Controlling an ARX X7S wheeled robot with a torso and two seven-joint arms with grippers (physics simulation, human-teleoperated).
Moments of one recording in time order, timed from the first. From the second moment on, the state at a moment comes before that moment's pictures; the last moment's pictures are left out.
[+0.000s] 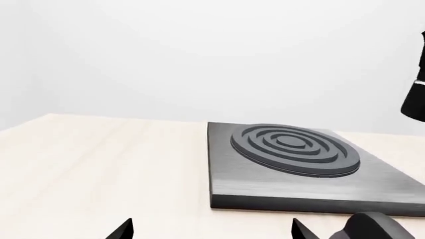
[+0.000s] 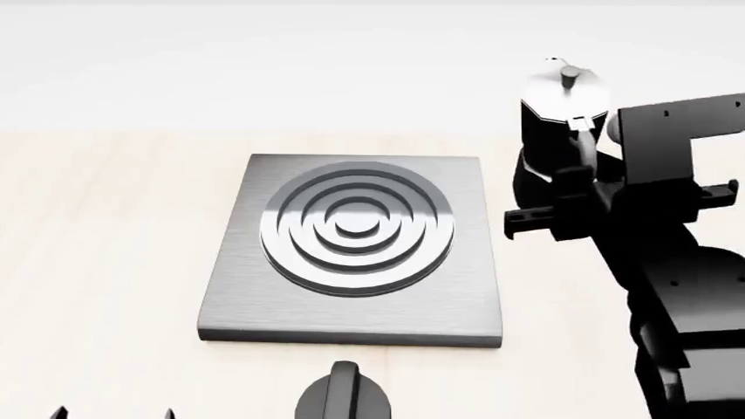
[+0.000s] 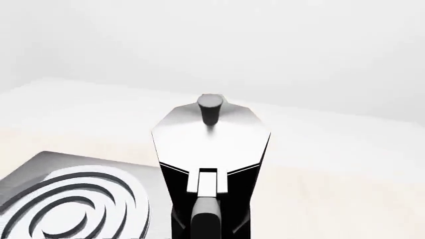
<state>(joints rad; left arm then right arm) 0.05 -0.34 0.38 0.08 -0.34 0.20 -0.35 0.97 0.46 -0.33 0.46 0.48 0.53 -0.09</state>
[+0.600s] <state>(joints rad) 0.05 -0.35 0.38 0.09 -0.35 0.20 -0.36 1.19 0.28 -0.48 0.63 0.42 0.49 -0.21</state>
